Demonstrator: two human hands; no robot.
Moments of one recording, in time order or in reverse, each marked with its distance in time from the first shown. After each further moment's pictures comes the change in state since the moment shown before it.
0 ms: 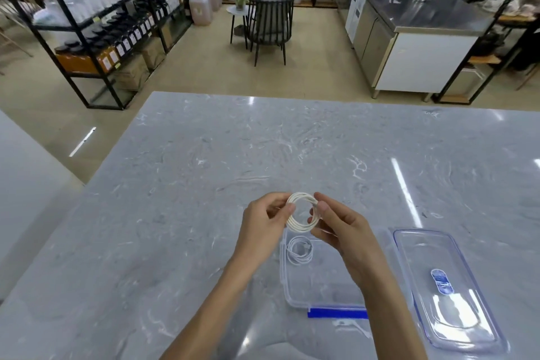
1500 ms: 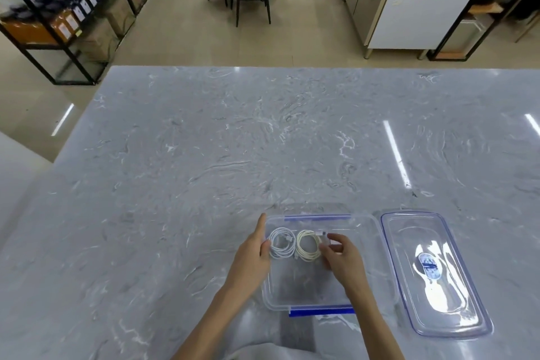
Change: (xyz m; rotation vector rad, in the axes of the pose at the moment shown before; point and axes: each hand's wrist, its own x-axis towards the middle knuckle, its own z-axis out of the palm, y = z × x) left_hand -0.005 -0.107 0.041 0.431 -0.224 -0.238; right_hand 0.043 0.128 -0.089 -0.533 0.347 0.309
